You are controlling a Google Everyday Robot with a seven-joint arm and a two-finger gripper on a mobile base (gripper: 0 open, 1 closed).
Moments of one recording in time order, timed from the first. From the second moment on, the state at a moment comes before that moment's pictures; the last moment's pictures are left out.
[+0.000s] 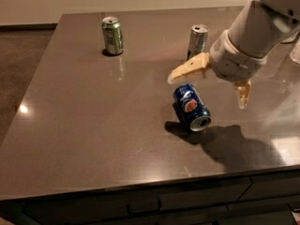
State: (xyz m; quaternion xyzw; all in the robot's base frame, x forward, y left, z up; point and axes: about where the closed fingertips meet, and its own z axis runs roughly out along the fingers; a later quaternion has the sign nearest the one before) arm 0.488 -0.136 0.905 -0.98 0.09 -0.07 0.15
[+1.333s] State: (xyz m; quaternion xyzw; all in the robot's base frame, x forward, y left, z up) arm 0.494 -0.134 0.867 -0.99 -0.02 -0.10 0.04
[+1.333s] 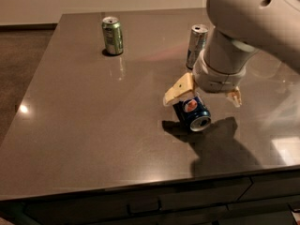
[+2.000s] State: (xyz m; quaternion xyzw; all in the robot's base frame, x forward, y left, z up) arm 0.486 -0.135 0.859 -1.00 -0.05 -0.08 0.00
